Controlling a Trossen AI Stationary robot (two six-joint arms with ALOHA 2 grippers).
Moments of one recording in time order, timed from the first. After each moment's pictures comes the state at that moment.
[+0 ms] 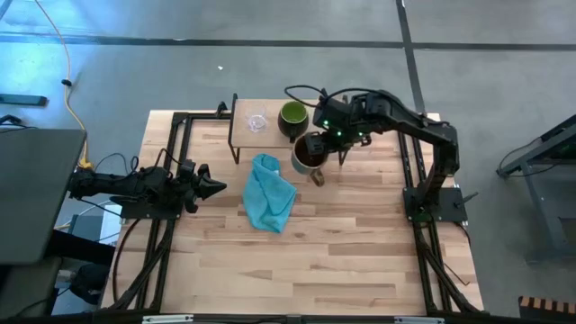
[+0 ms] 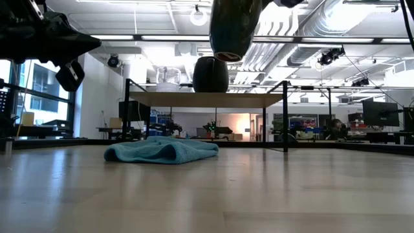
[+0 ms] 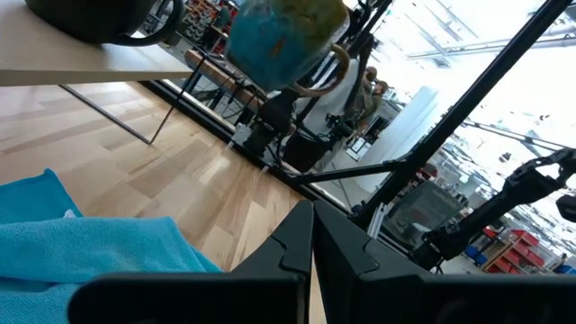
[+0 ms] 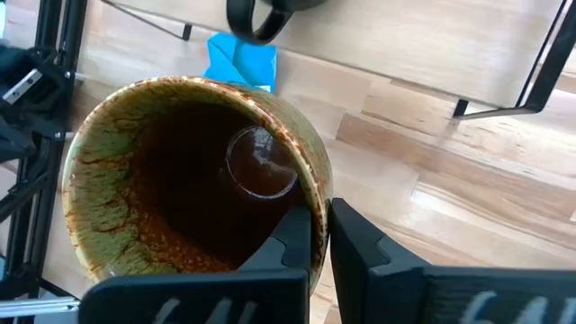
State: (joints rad) left arm 0.01 0.01 0.01 0.05 -0.14 -0.62; right arm -0.16 1.80 2.21 -1.57 0.07 1.10
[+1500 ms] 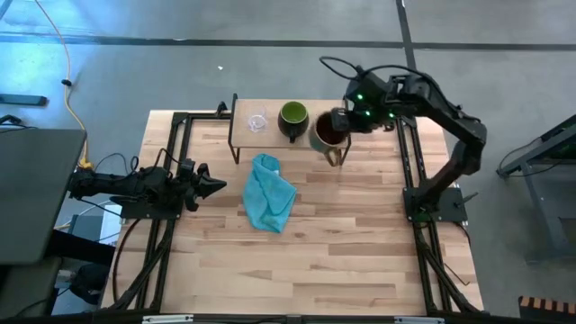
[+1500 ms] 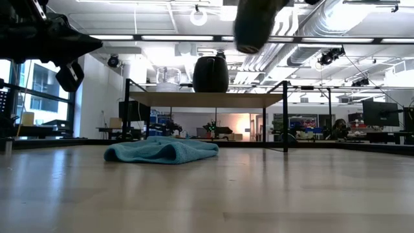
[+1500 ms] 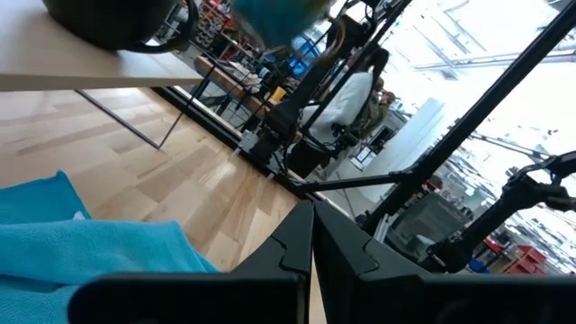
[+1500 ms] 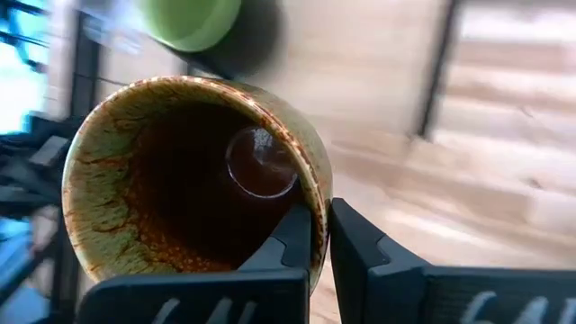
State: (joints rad) left arm 0.01 0.01 0.01 0.06 -0.18 -0.64; right arm -0.31 1.60 2.11 -1.56 0.07 1.08
